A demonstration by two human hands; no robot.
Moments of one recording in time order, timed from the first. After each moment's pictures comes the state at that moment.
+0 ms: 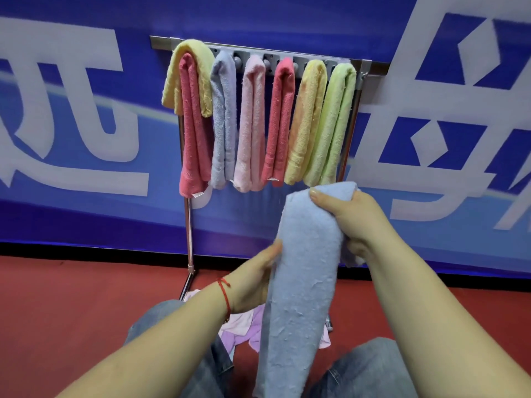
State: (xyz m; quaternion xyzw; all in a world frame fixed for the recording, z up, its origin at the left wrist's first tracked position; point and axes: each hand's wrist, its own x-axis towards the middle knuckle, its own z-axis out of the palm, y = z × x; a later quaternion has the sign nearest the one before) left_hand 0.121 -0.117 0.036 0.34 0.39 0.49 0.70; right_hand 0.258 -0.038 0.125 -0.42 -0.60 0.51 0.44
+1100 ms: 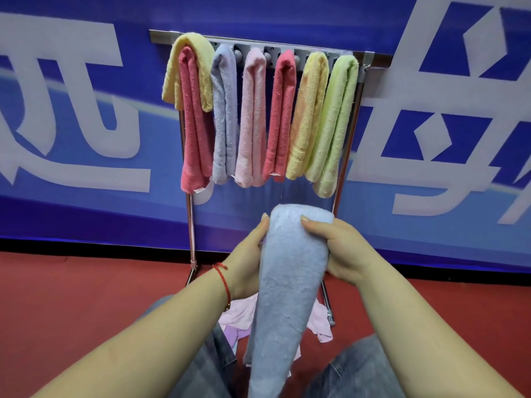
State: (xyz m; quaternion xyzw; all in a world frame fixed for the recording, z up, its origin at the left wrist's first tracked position) left_hand 0.113 -0.108 0.041 0.27 0.38 0.54 0.70; right_hand 0.255 -0.054 0.085 -0.31 -0.50 0.74 0.32
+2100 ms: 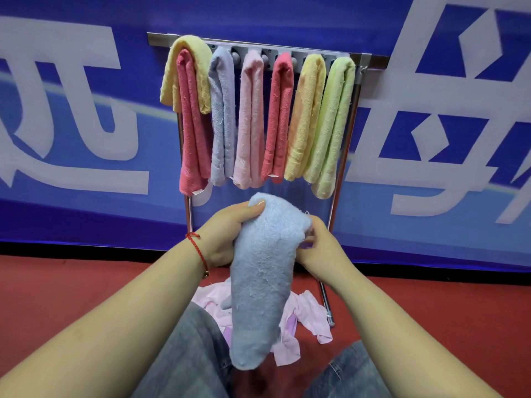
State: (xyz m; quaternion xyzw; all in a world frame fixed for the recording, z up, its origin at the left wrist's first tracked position) left_hand 0.084 -0.108 0.083 0.38 0.40 0.59 0.59; right_hand 0.242 -0.045 0.052 -0.39 -0.75 0.43 0.33
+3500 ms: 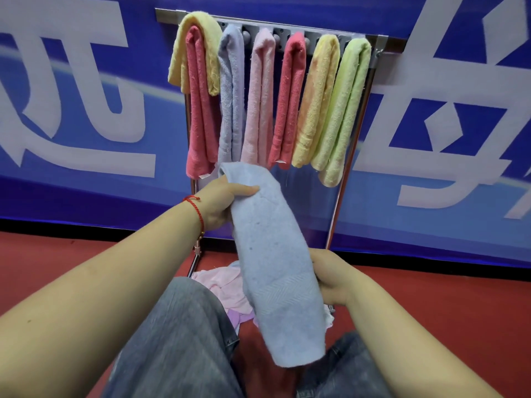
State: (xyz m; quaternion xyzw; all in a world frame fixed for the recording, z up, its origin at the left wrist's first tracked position) left_hand 0.048 -0.090 0.081 0.35 0.52 0.60 0.49; right_hand 0.248 -0.072 0.036 -0.34 -0.46 0.81 0.14
